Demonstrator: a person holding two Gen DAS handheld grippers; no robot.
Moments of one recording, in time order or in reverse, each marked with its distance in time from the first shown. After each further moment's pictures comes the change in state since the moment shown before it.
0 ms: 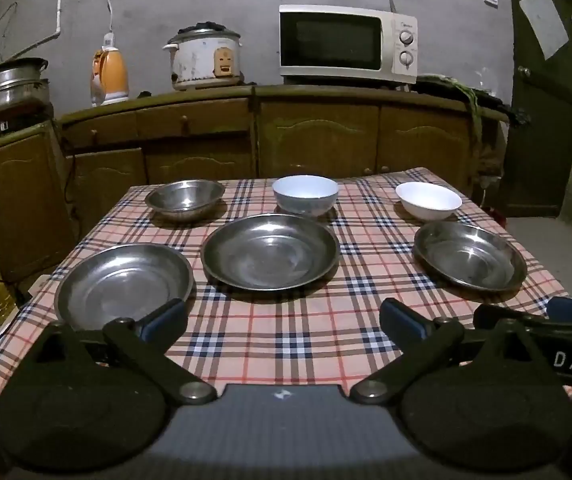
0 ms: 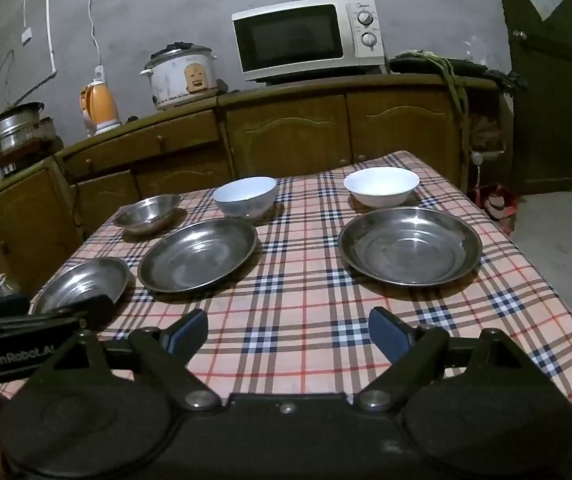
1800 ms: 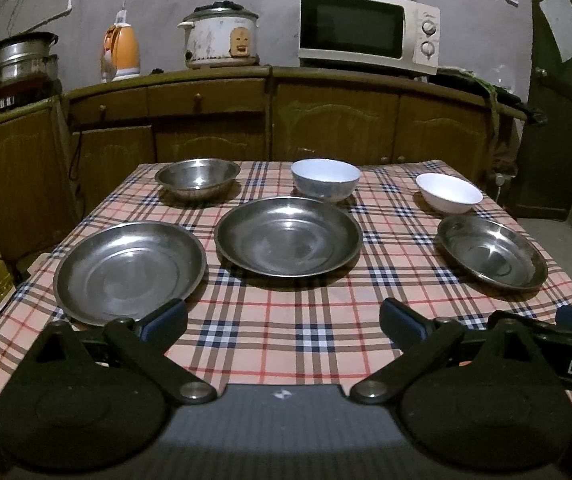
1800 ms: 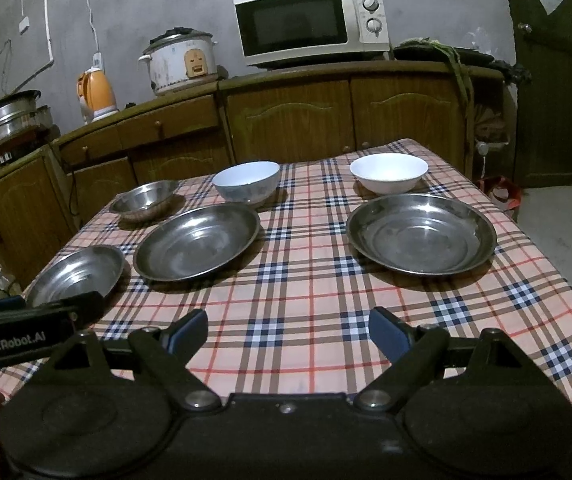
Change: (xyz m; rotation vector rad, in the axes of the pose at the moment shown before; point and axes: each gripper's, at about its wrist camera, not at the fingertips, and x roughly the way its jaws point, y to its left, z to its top) left arm 0.023 0.022 -0.005 -0.047 0.041 0.010; right arm 0.026 0.014 -0.006 -0.010 0.042 -0.021
